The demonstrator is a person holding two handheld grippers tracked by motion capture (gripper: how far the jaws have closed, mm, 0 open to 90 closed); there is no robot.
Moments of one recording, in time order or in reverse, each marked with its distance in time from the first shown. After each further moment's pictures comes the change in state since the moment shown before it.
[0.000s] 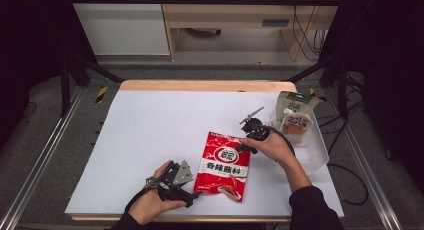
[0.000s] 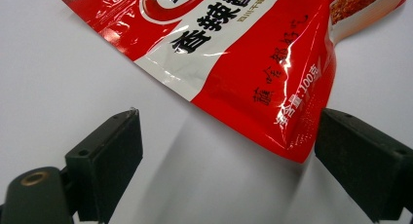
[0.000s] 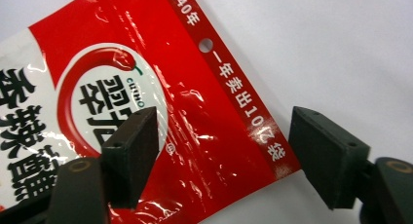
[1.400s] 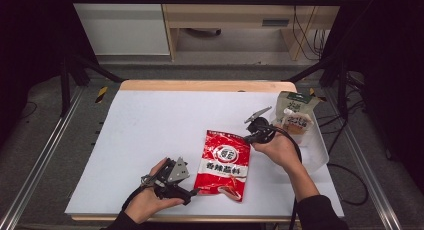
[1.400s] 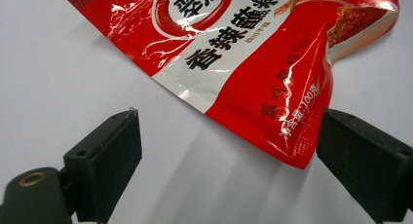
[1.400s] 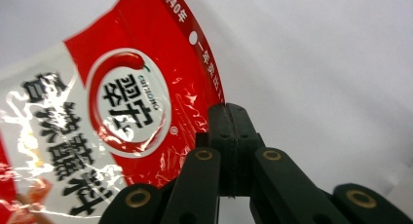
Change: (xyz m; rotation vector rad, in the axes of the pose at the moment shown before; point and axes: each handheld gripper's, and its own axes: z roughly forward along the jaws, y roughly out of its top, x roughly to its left) left arm 0.007 0.003 -0.014 -0.051 0.010 -0.030; right arm 0.014 -0.006 -0.039 -0.082 -0.066 -0.040
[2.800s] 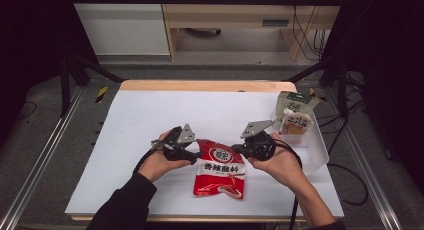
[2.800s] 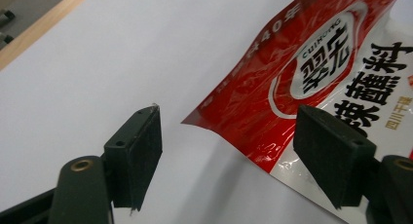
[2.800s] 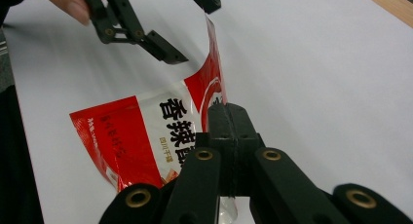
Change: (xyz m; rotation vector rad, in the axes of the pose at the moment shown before) left arm 0.078 0.045 0.039 -0.013 0.045 0.034; right arm 0.064 -0.008 -0.053 -0.223 0.118 -0.202
